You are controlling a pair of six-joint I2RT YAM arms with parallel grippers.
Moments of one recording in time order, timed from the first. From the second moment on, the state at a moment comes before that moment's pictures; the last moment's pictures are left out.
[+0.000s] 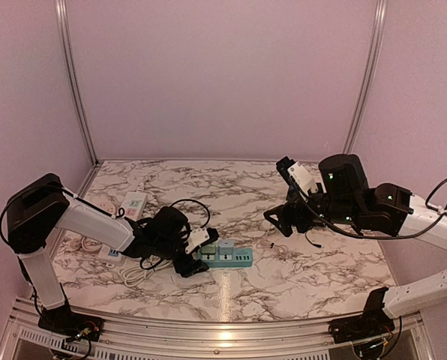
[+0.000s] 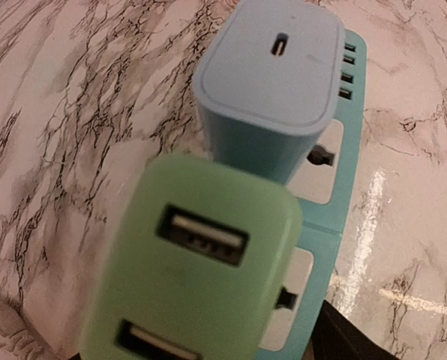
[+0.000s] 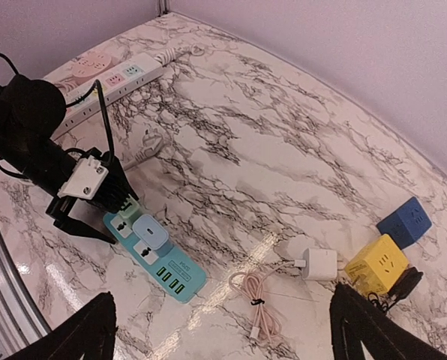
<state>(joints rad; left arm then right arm) -0.90 1.81 0.83 0.14 0.16 0.26 0.92 1.07 0.99 -0.49 0.16 0.07</state>
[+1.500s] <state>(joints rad) -0.72 2.41 1.78 -0.07 -0.10 -0.49 0.22 1.43 1.15 -0.42 0.17 0.27</state>
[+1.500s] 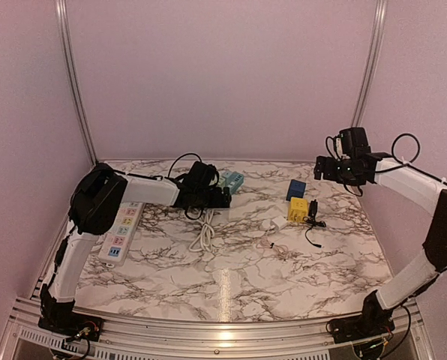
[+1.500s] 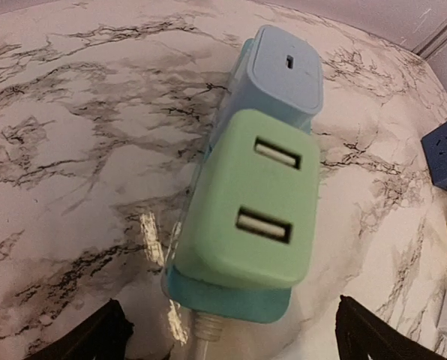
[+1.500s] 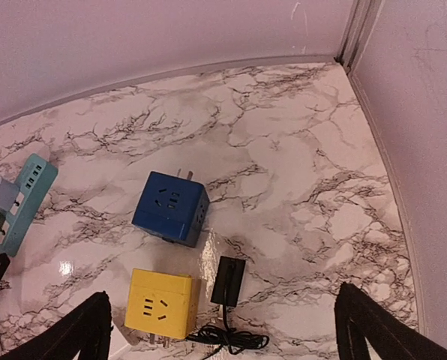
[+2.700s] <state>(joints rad) -1.15 1.13 0.53 0.00 -0.32 -0.80 0.07 2.17 1.53 -0.27 -0.34 0.34</state>
